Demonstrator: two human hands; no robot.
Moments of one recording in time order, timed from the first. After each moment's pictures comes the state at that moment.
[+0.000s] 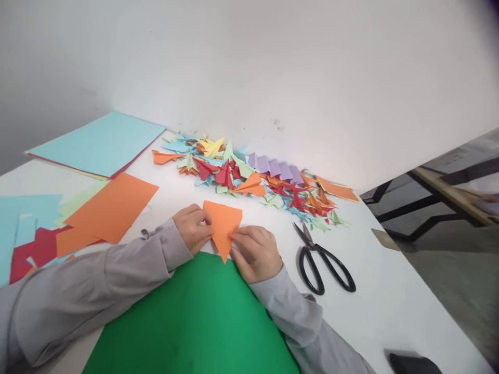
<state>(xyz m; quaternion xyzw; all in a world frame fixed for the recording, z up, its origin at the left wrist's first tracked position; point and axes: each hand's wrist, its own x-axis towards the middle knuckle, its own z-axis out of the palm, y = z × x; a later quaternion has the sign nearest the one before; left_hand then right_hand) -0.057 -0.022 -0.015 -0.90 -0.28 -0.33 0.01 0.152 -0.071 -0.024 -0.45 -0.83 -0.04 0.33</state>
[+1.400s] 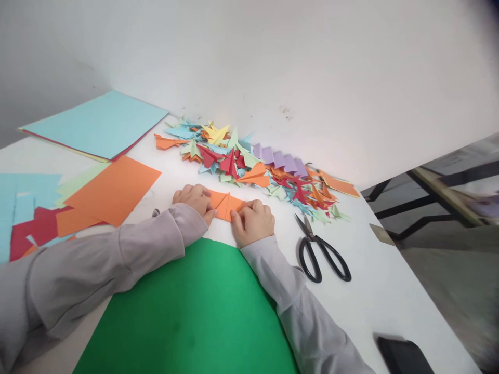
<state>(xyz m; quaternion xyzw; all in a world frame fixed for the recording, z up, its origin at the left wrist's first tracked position) -0.035 -0.019 -0.002 -0.78 -0.58 -0.20 -0.12 0.124 -0.046 -0.021 -0.67 -0.71 -0.06 0.20</state>
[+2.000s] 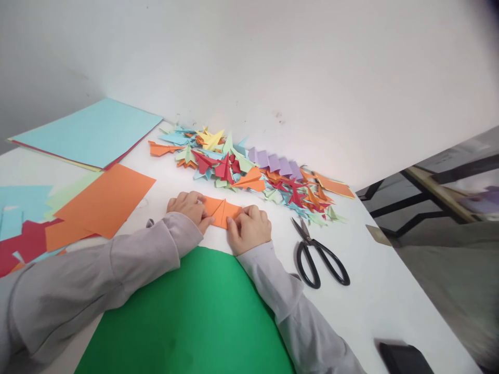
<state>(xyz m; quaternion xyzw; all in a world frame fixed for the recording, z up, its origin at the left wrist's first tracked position) -0.037 -0.020 -0.007 -0.80 -0.56 -0.22 -0.08 0.124 -0.047 -0.022 -0.67 -0.71 -0.06 0.22</state>
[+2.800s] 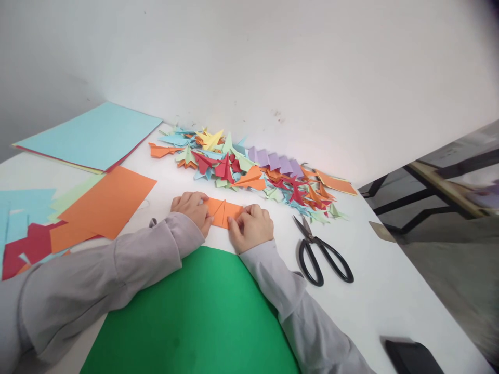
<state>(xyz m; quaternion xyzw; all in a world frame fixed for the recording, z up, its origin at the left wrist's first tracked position) -0.036 -0.021 -0.006 -0.82 -0.54 -0.21 -0.06 0.124 -0.046 -0.021 -0.68 -0.70 -0.05 0.23</state>
